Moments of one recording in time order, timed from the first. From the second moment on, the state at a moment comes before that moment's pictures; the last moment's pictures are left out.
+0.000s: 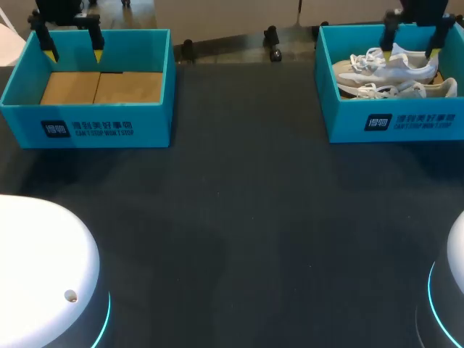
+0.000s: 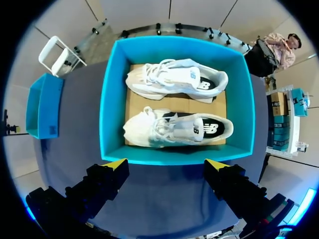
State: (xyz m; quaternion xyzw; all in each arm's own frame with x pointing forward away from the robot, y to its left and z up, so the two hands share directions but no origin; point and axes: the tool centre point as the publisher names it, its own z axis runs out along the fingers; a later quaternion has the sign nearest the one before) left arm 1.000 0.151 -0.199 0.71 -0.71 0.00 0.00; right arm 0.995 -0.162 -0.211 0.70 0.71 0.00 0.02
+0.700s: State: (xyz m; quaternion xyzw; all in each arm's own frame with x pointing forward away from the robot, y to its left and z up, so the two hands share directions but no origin) left arm 1.000 0.151 -0.199 0.71 -0.71 0.00 0.00; right arm 0.976 -0.224 -0.239 0.70 0.71 -0.01 0.06
